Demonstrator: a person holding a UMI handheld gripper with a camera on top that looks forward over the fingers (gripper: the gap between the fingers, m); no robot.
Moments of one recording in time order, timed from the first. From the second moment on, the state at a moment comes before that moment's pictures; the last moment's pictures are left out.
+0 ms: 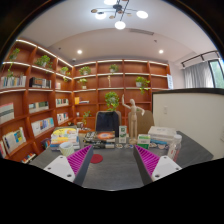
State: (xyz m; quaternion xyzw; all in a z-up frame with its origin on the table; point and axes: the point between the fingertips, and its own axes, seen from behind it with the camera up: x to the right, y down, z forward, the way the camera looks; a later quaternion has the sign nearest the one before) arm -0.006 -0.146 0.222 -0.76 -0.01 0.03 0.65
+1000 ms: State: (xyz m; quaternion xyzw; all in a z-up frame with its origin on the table) arm 0.241 -0.036 0.099 -0.75 0.02 -0.06 0.66
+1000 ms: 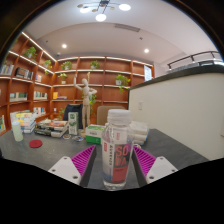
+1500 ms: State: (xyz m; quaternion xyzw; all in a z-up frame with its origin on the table) arm 0.253 -0.022 0.098 -0.74 0.05 -0.06 0.67
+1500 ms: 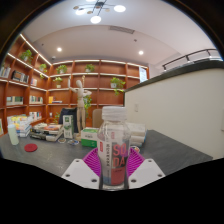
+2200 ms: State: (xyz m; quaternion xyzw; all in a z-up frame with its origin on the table) arm -0.051 0.055 0.132 -0.63 -0.39 -0.33 0.58
